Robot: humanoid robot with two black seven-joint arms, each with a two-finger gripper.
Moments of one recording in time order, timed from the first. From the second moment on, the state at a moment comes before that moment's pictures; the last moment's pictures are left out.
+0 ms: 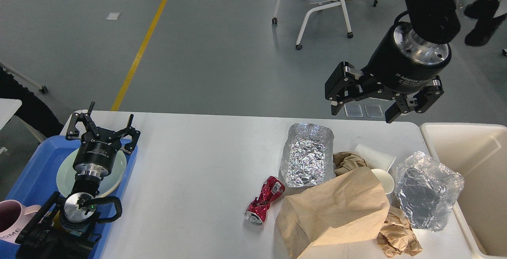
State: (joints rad) left arm -0.31 0.14 -1.41 -0.80 0.13 -0.45 -0.20; right arm 2.56 -0.09 -1.40 1.53 0.40 0.85 -0.17
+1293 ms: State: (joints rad) left arm -0.31 0.14 -1.41 -0.80 0.13 -0.45 -0.20; right arm 1.76 -0.23 -1.16 1.59 0.73 0.38 -0.15
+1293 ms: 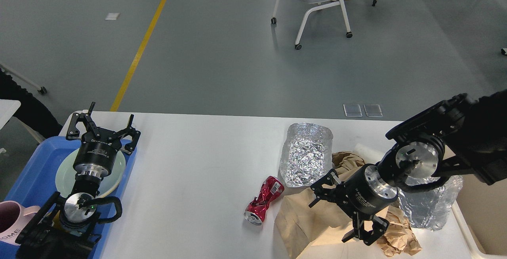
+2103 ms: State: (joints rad) left arm -0.31 0.14 -1.41 -0.80 0.13 -0.45 -0.20; right arm 1.32 -0.04 -1.02 1.26 0.79 -0.05 -0.16
